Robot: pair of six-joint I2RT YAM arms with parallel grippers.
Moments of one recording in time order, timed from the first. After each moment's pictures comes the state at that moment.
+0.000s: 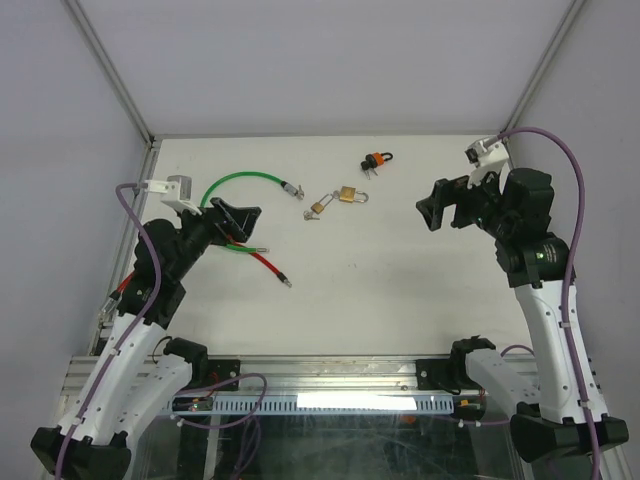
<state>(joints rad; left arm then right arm) -0.32 0.68 0.73 -0.10 0.14 -0.50 0.13 0.89 1.18 -0.66 -0.35 -0.05</state>
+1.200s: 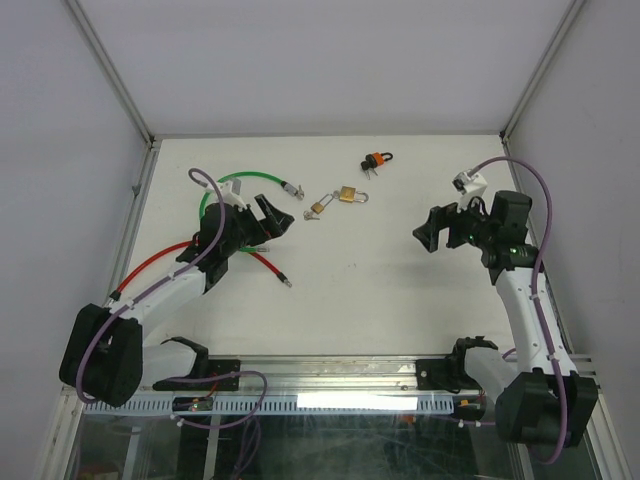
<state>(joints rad) -0.38 1.18 0.57 0.27 0.15 -0.73 -0.07 0.97 0.79 -0.39 -0.63 -0.15</state>
